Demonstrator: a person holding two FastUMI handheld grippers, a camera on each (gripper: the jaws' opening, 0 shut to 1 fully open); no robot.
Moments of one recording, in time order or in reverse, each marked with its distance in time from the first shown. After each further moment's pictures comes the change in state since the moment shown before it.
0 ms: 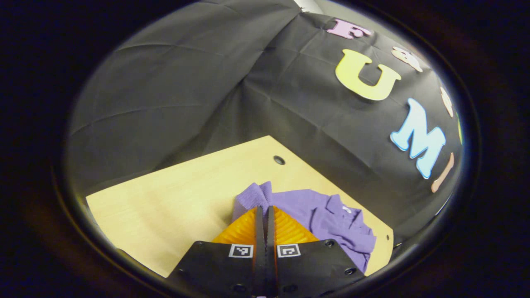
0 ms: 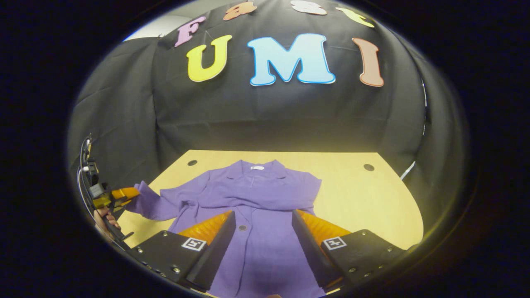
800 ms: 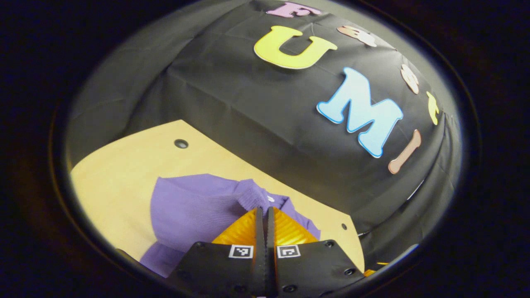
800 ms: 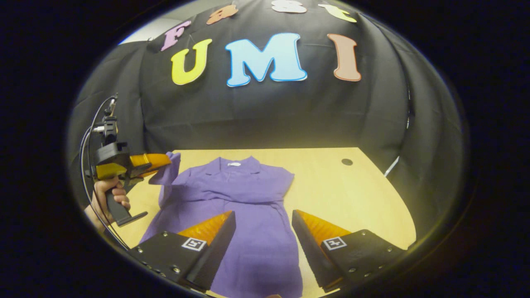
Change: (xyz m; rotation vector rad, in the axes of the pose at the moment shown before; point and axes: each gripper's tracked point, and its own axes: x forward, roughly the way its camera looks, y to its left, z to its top) left arm 0.035 -0.255 -0.078 0.089 0.124 -0.337; right arm -0.028 -0.085 -0.021 0.029 0.005 -0.083
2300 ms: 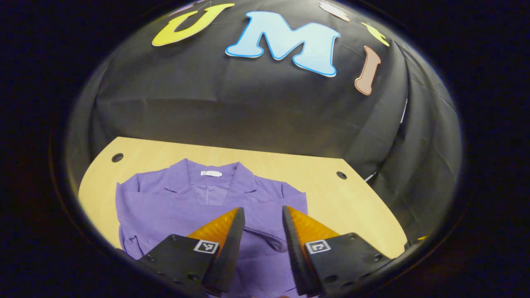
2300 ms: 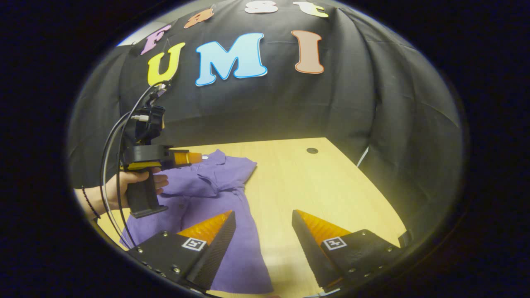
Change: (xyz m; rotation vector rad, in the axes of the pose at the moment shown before) left arm 0.076 -0.110 -0.132 0.406 0.244 -0.126; right arm -0.038 -0.058 -0.042 0.045 0.008 -0.140
